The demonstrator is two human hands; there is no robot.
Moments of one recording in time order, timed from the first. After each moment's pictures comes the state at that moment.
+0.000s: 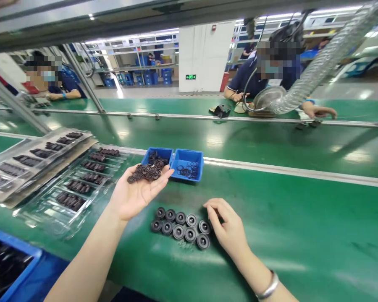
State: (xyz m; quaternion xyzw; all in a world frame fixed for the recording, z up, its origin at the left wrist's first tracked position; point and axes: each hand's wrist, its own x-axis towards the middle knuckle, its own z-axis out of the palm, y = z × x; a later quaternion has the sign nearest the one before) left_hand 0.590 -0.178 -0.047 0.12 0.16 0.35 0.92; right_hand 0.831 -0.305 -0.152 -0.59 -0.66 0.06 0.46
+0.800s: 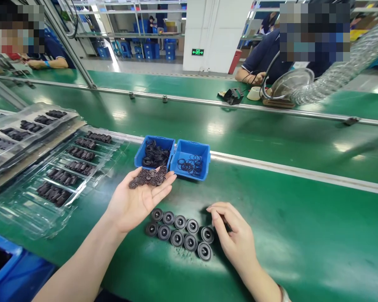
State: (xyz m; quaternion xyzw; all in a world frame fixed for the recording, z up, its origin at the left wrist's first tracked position) left_hand 0.600 -0.175 -0.080 0.08 0.24 0.36 0.90; right_hand 0.836 -0.307 -0.155 -0.62 -0.64 0.14 0.44
